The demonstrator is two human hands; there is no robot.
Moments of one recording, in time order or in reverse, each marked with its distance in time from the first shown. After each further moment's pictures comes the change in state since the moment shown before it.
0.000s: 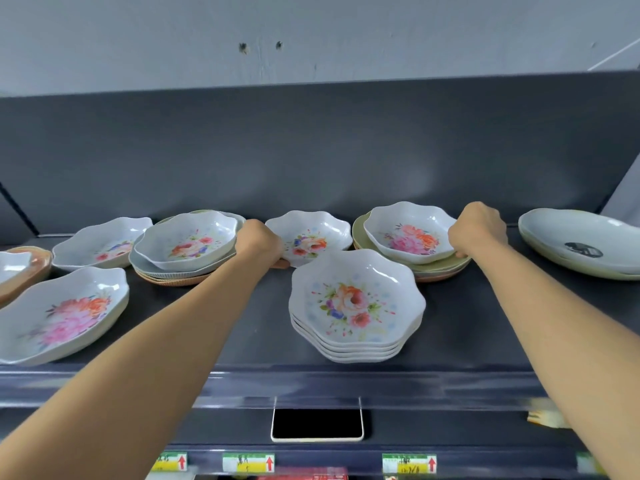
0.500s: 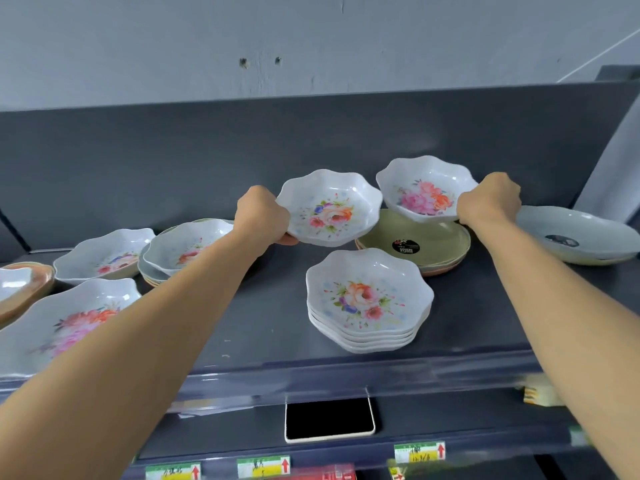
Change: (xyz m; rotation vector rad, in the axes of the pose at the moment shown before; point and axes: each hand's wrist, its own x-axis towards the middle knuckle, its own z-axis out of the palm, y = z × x) left_hand -0.023 0.035 -0.043 0.110 -0.094 0.262; right_hand -0.032 -0.024 -0.045 0.274 0.245 0.116
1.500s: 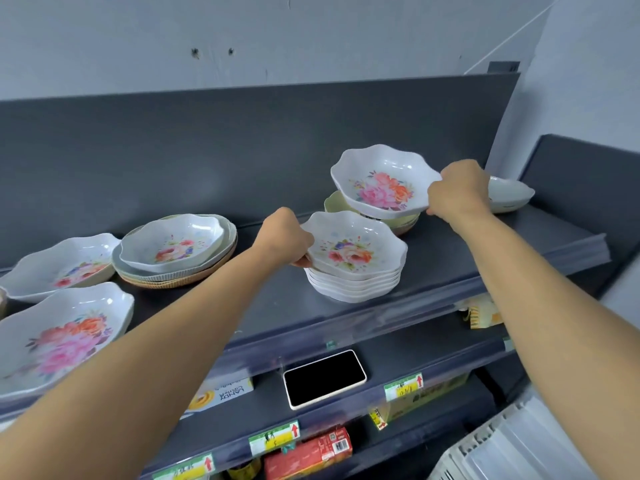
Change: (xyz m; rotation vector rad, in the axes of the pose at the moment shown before) left_hand -0.051 -0.026 0.007 0.154 -0.368 0.227; right_hand -0.095 0.005 -0.034 0.043 0.102 0.022
